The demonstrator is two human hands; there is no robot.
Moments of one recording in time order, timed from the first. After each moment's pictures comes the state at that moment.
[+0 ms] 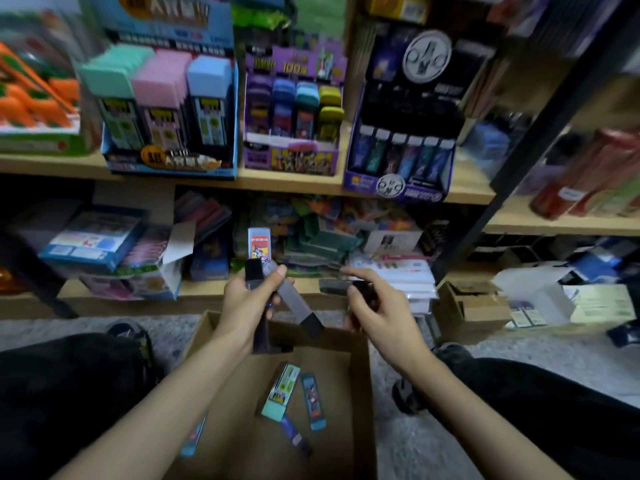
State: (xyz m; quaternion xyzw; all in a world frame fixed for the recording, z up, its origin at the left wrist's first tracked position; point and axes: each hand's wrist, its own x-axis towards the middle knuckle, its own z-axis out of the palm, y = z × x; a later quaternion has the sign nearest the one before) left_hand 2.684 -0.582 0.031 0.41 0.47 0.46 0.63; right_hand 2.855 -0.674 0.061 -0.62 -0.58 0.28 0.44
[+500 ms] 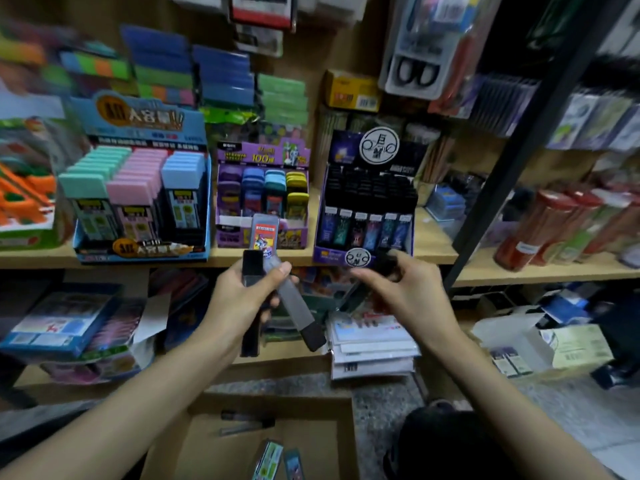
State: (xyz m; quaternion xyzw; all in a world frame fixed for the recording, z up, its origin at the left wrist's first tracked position) left_hand 2.720 -0.539 0.141 0.51 0.38 0.45 0.63; right_hand 2.917 -0.627 0.174 -0.69 -0.58 0.07 0.43
